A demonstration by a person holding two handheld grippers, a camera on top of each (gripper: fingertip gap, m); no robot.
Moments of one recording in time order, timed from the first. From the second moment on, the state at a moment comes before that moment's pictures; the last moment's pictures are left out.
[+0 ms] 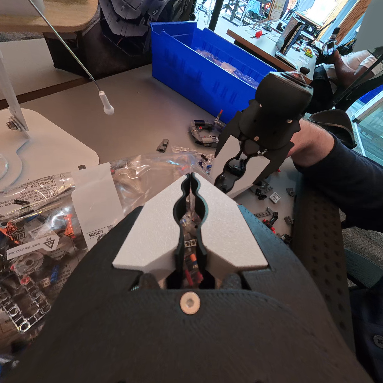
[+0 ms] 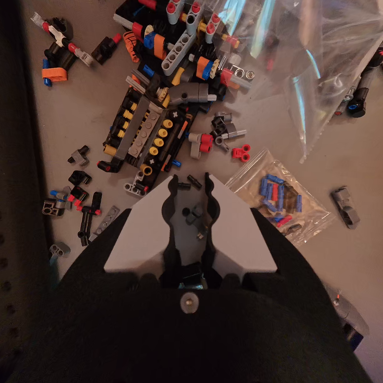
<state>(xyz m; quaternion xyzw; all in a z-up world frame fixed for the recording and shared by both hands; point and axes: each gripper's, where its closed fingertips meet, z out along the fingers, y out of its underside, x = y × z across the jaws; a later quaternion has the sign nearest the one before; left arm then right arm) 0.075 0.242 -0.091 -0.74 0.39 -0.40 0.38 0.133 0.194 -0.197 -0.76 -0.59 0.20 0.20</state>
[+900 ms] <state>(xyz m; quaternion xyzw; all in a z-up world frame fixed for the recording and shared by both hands) 0.075 0.243 -0.089 -0.73 0.39 -0.40 0.39 0.175 0.237 -0.182 -0.81 -0.50 0.15 0.26</state>
